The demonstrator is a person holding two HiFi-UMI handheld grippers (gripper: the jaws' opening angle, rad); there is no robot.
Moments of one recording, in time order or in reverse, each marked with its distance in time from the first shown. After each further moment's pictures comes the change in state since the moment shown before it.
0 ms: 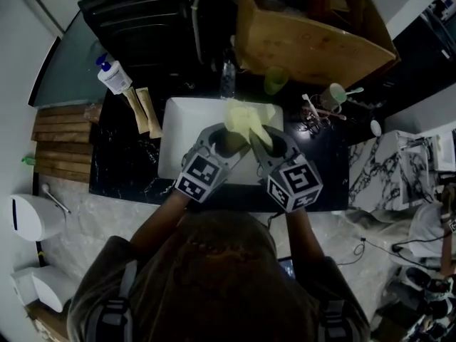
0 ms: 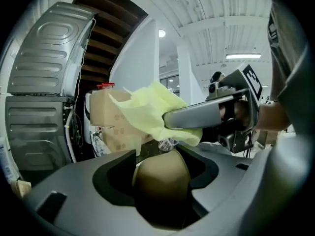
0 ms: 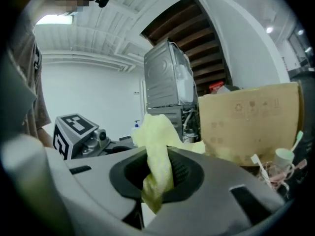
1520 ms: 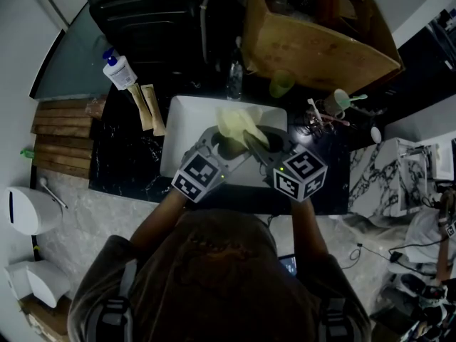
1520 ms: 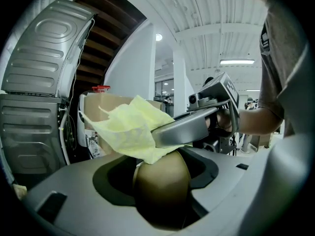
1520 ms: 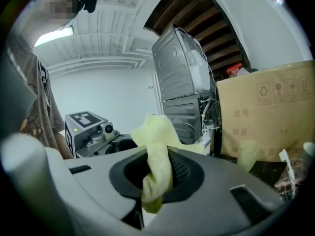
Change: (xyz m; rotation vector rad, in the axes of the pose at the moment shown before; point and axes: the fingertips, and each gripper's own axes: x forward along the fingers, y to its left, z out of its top) left arm -0.013 -0.004 0.010 0.005 -0.042 -0.077; right arm 0.023 0.024 -0.009 0.031 0.093 0.240
